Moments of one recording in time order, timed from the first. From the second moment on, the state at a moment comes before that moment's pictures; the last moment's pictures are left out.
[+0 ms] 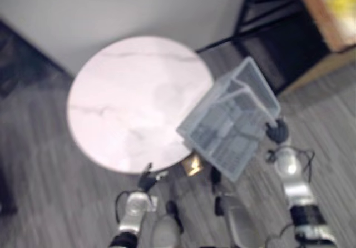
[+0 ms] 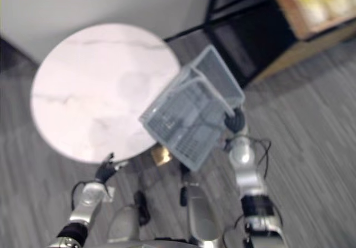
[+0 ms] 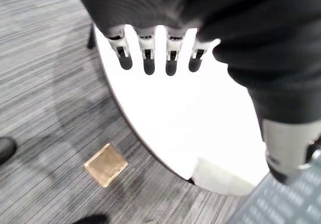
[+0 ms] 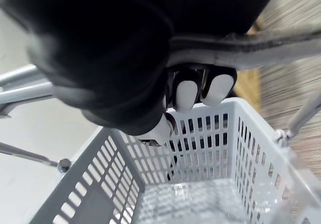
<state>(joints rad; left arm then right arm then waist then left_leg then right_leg) -0.07 0.18 0.07 0.76 0.13 -0.15 0.10 -0.12 -0.19 -0.07 0.19 -0.35 -0.03 -0.21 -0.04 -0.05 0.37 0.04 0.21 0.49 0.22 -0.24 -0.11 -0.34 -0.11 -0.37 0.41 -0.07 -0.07</state>
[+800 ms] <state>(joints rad) 0.07 0.07 0.16 0.91 0.08 -0.11 0.10 0.08 -0.23 -0.27 0.84 -0.26 -0.02 -0.17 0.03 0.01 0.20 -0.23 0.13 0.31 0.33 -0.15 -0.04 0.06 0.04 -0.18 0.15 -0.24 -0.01</state>
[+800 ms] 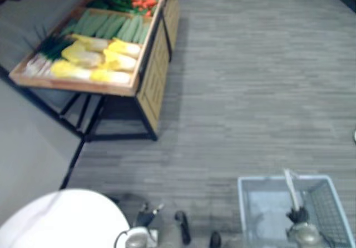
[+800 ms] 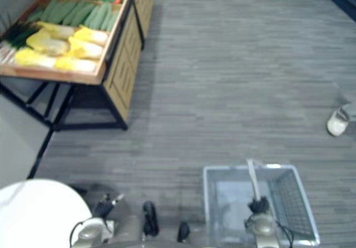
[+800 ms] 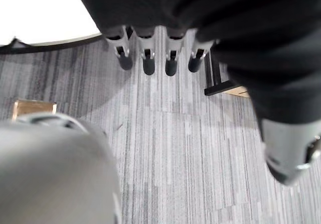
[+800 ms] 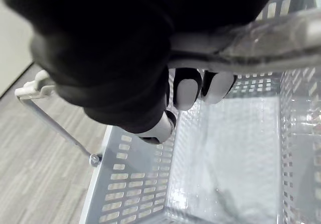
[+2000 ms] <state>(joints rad) 0.08 0.06 0.28 0.95 0.05 -0.10 0.11 0.13 -0.15 -0.36 0.96 -0.19 0.00 -0.12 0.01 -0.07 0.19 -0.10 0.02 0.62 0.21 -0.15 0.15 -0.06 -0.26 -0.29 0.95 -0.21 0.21</state>
